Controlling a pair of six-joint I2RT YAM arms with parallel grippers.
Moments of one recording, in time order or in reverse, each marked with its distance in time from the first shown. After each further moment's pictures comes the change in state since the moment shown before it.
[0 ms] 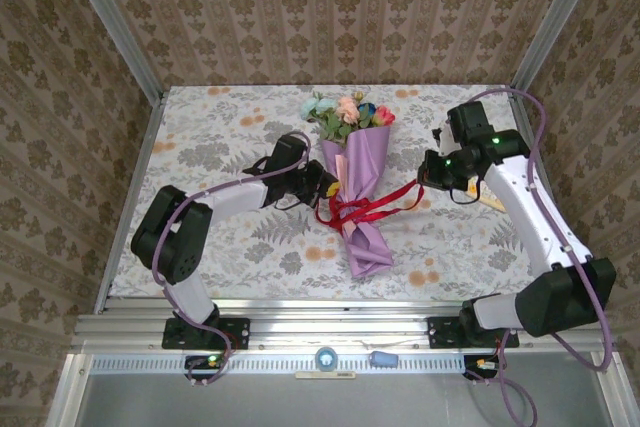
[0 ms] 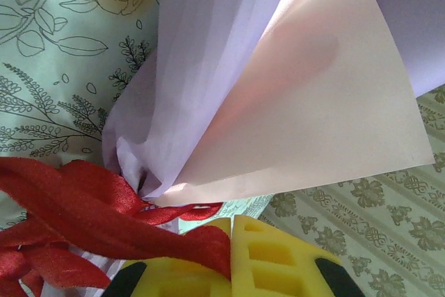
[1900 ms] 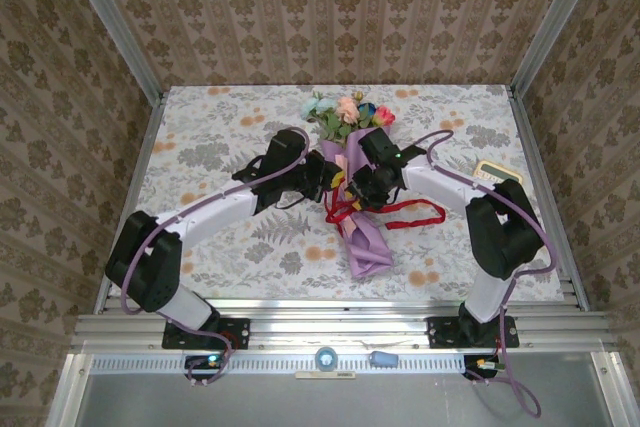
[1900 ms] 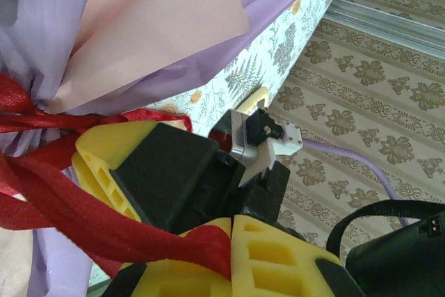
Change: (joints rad) left arm -0.075 -0.199 0.004 -0.032 -0.107 -0.122; right arm 0.352 0.408 -0.097 0.512 -0.053 1.074
